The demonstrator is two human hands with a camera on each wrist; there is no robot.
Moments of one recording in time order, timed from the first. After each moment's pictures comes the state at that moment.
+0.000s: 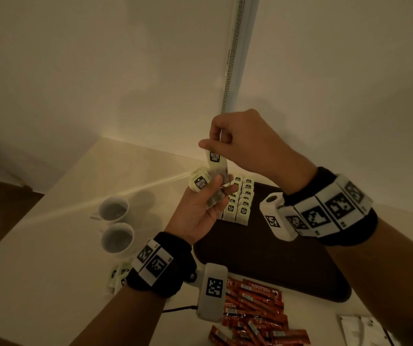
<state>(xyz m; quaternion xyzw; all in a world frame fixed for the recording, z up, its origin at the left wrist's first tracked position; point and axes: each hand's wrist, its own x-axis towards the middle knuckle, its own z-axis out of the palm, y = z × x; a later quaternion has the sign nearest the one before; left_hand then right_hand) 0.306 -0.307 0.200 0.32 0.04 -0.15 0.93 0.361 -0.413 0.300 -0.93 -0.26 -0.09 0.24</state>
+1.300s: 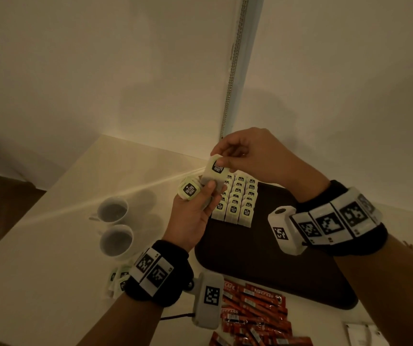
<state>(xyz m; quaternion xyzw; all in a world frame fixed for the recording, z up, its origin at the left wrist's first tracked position) 0.319 -0.305 0.174 0.37 0.07 -0.05 0.92 0.380 -0.437 0.266 -0.88 -0.23 0.05 0.41</state>
